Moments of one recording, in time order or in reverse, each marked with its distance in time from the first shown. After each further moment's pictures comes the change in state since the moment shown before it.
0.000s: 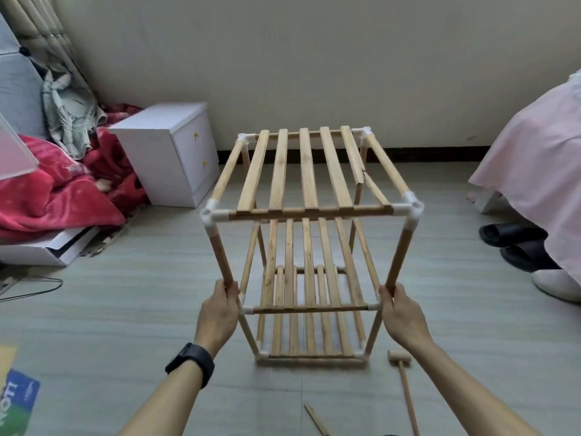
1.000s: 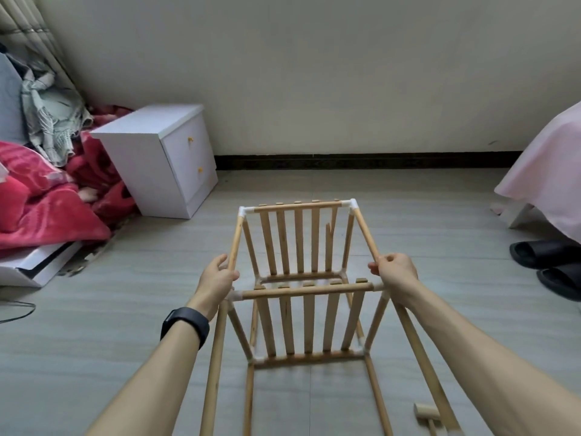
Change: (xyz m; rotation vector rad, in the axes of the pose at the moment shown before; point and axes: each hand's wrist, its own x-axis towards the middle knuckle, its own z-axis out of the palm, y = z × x) left_hand 0.166 0.035 0.018 -0.353 -0.125 -0.247; right_hand 0.190 -0.066 0.040 0.212 0.023 0.226
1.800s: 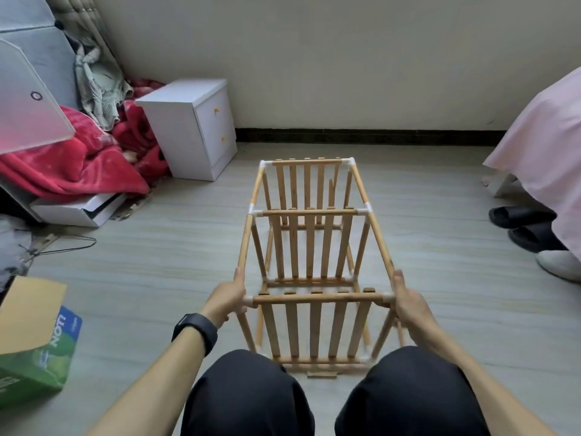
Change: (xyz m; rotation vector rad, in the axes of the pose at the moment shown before) left_hand -0.242 -0.072 -0.040 0.284 -0.094 -0.317; right_hand -0.252 0.118 -0.083 0.059 -0.227 0.088
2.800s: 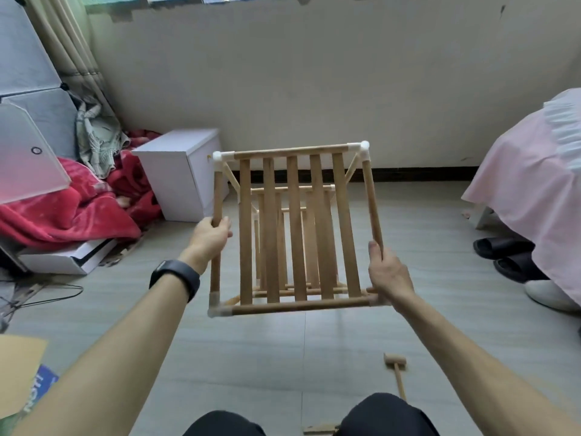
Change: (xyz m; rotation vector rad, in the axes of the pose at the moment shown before) left_hand 0.025 0.153 -0.079 -0.140 0.273 0.517; right_hand 0.032 -0.123 -0.016 -0.159 0.235 -0.375
